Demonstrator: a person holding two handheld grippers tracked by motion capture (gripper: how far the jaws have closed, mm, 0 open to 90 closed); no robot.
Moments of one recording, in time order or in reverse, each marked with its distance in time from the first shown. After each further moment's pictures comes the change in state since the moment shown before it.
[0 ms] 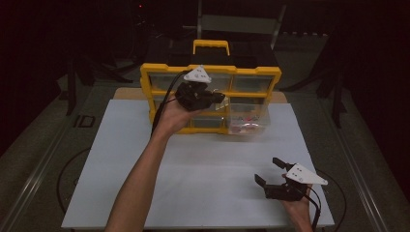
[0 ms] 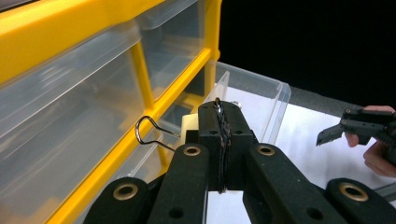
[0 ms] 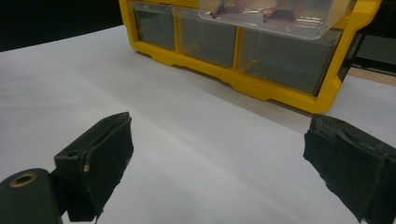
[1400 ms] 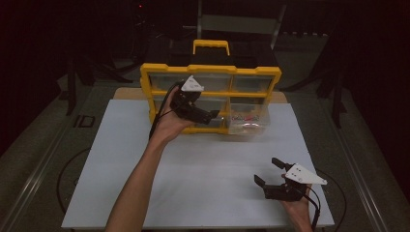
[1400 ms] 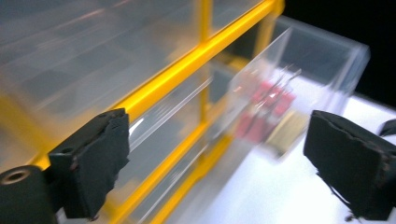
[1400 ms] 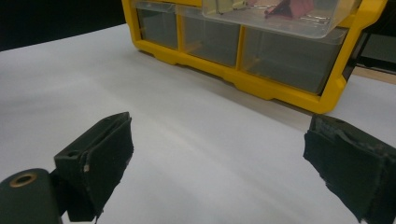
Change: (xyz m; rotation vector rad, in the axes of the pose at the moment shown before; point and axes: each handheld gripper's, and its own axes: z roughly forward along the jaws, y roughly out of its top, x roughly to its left) left arm 0.010 -0.054 -0.004 0.069 0.202 -0.120; right arm 0.001 0.000 0.001 0.004 0.010 -0.001
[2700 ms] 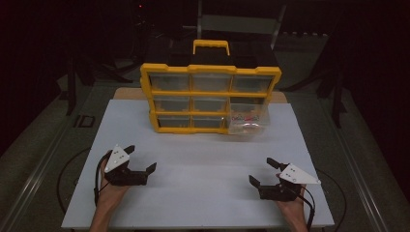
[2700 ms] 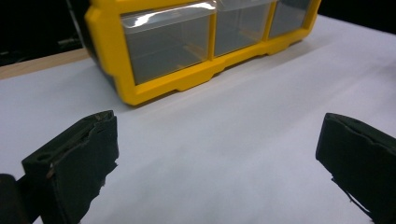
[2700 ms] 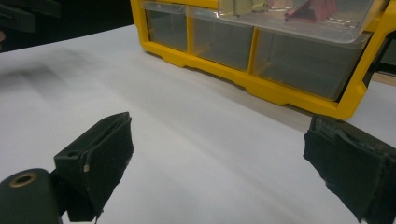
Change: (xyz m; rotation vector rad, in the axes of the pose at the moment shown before) left arm -0.006 -0.228 -0.107 -0.143 0.214 -0.145; right arm 0.009 0.001 0.010 -0.005 0.015 -0.009
